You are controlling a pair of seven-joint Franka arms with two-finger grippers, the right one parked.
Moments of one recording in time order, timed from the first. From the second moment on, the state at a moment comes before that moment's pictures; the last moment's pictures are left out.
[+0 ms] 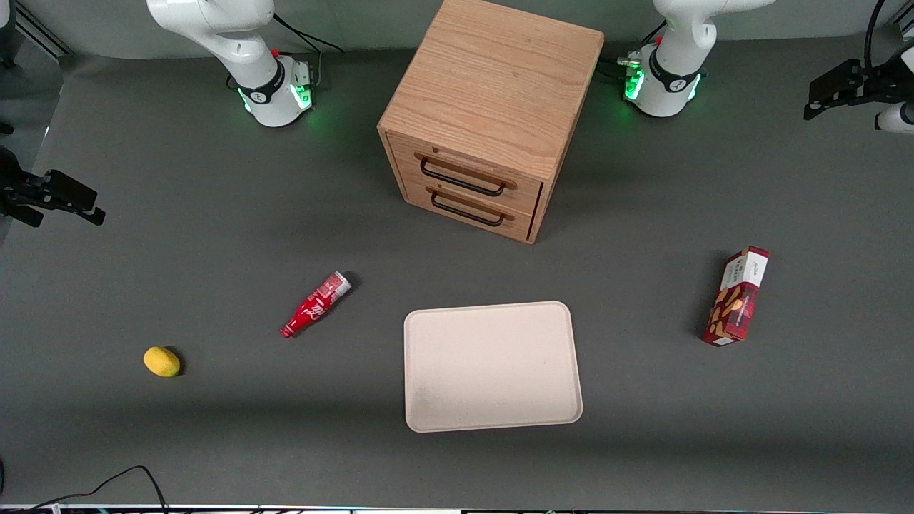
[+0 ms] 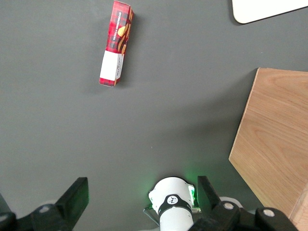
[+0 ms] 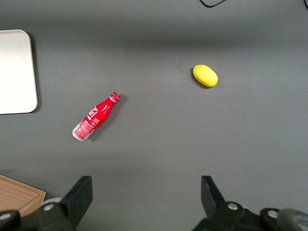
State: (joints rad) arm 0.08 -0.14 -0.06 -1.59 -0.01 1.26 0.20
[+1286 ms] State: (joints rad) arm 0.09 0.17 0.08 -1.78 0.01 1.78 0.71
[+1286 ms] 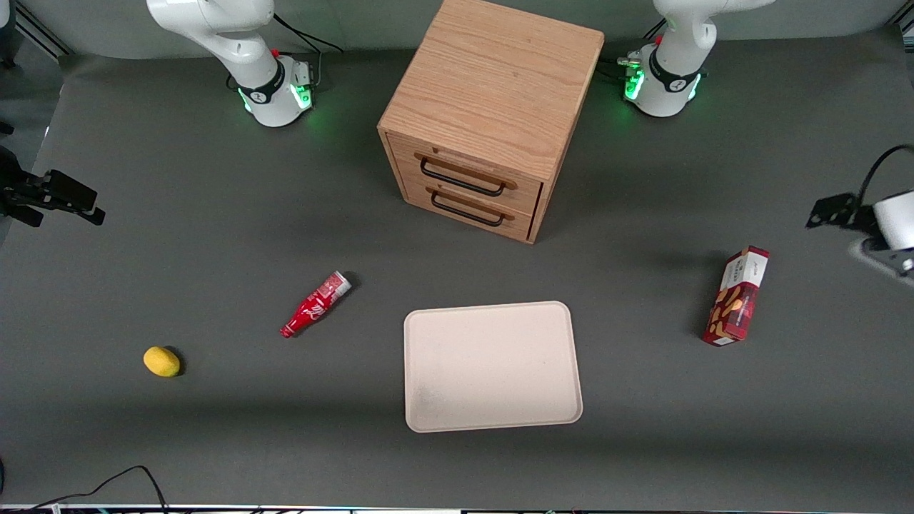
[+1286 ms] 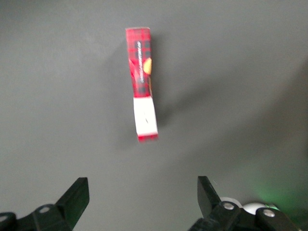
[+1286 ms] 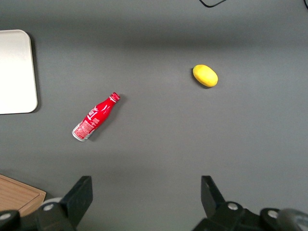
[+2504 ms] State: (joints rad) arm 0.09 0.43 0.04 -2.06 -0.09 2.47 0.73
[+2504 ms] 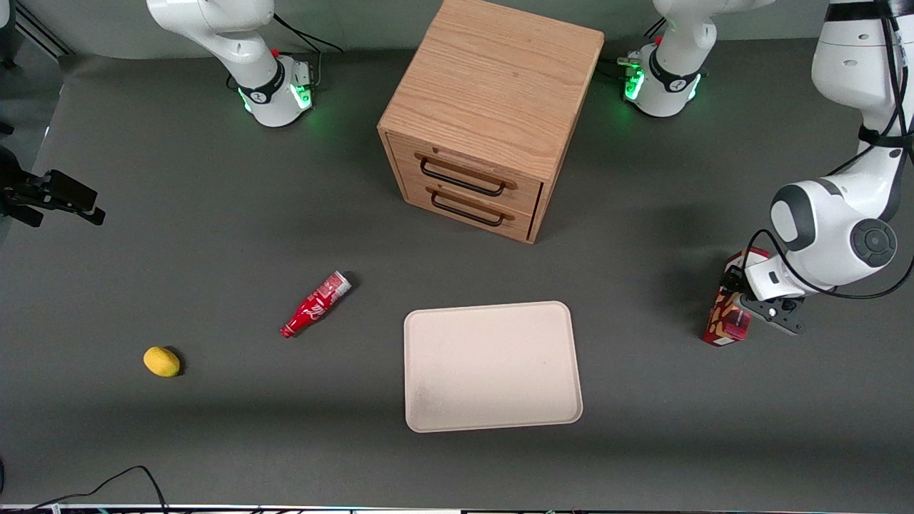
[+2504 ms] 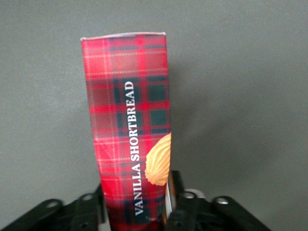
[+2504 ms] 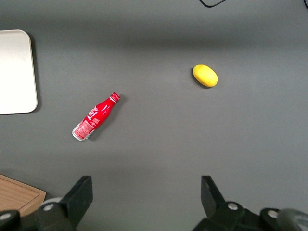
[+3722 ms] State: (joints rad) arm 0.09 0.26 0.01 -1.55 -0.10 1.59 0.45
